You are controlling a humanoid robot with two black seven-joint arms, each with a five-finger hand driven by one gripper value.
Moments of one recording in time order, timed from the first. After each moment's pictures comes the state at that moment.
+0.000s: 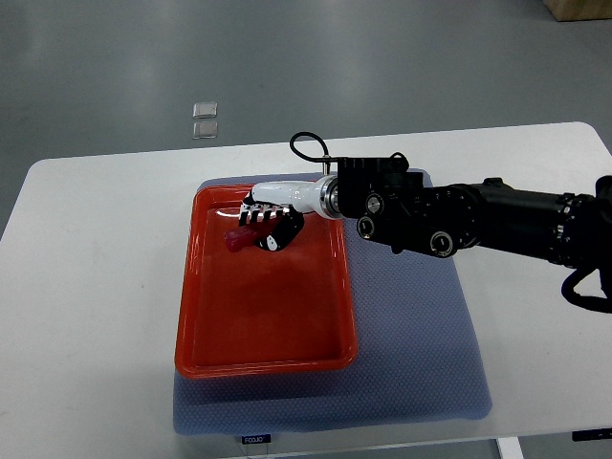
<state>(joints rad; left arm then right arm) -0.04 0.00 0.07 -0.23 0.12 0.05 -0.01 1.25 0.00 -0.14 0.82 -0.92 0.08 0.03</state>
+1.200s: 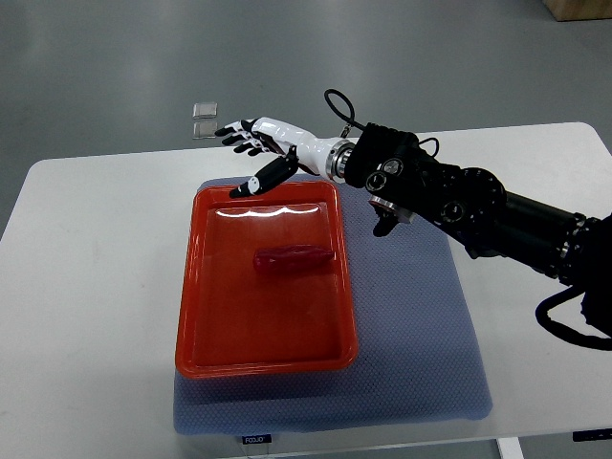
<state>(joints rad) -0.04 0.00 0.07 -0.23 0.12 0.05 -0.01 1.10 0.00 0.37 0.78 -0.76 0.04 0.08</state>
